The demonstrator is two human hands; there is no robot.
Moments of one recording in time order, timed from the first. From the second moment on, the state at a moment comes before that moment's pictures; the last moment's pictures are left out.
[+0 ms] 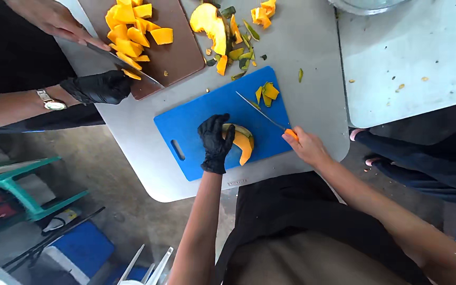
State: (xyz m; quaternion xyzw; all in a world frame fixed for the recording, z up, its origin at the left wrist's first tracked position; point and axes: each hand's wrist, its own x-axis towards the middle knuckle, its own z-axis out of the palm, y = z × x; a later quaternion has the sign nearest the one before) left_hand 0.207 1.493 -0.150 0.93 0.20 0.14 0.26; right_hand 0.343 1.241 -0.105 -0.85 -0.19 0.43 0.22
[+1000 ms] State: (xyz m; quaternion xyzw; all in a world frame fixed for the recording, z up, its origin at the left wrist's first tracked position) left_hand 0.187 1.414 -0.069 0.63 0.44 0.01 0.65; right_hand 0.312 1.226 -0.076 -0.87 -0.19 0.34 0.31
